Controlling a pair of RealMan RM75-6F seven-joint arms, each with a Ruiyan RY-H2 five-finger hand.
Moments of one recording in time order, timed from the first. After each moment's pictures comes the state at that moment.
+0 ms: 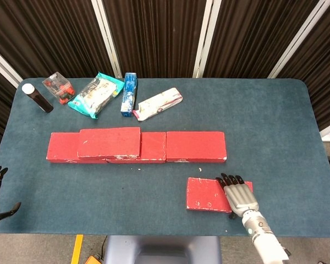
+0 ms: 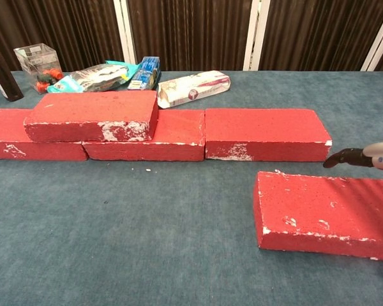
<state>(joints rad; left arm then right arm) -0.09 -1.05 0.01 -1.68 1.33 1.47 0.02 0.58 -1.23 0.04 -2.29 -0.56 1.26 -0.97</state>
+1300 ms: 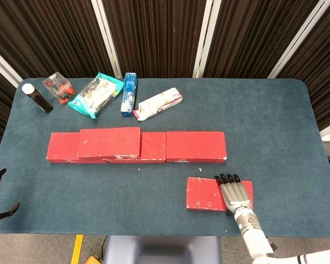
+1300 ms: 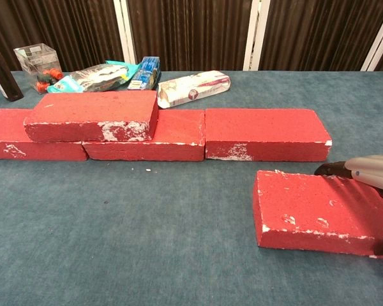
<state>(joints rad) -0.07 -1.04 -0.04 -1.70 1.30 1.41 0.03 0.67 -1.38 -0.02 -2.14 -0.52 1.34 -0.92</state>
